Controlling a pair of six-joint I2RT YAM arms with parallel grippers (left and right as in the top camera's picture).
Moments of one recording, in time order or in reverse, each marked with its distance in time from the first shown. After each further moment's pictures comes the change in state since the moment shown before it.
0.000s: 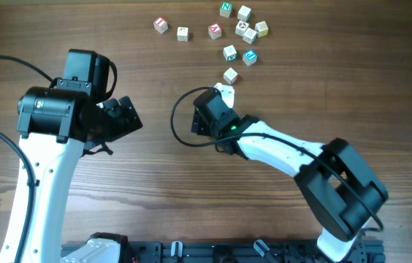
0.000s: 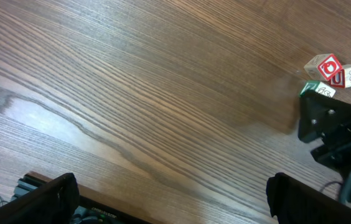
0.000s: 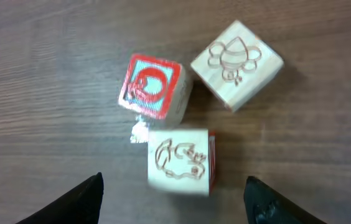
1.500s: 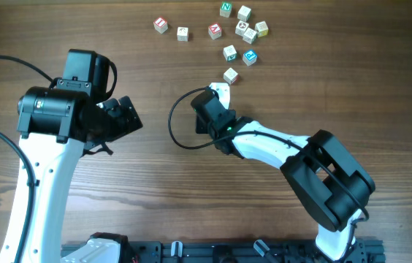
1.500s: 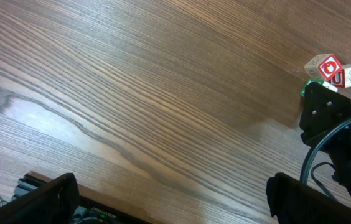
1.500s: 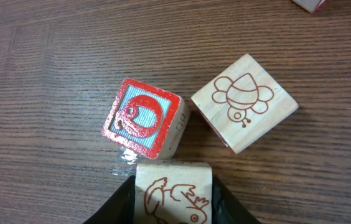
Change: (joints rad) left arm 0.000 0.000 0.000 0.000 0.000 0.000; right arm 0.000 0.077 0.002 0.101 0.068 -0.102
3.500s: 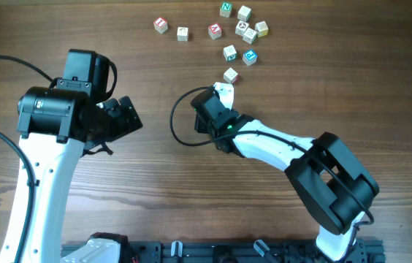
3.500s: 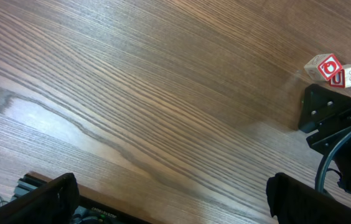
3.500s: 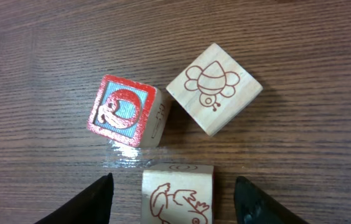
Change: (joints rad) left arm 0.000 0.000 0.000 0.000 0.000 0.000; right arm 0.001 -0.026 0.017 -0.086 0.019 0.079
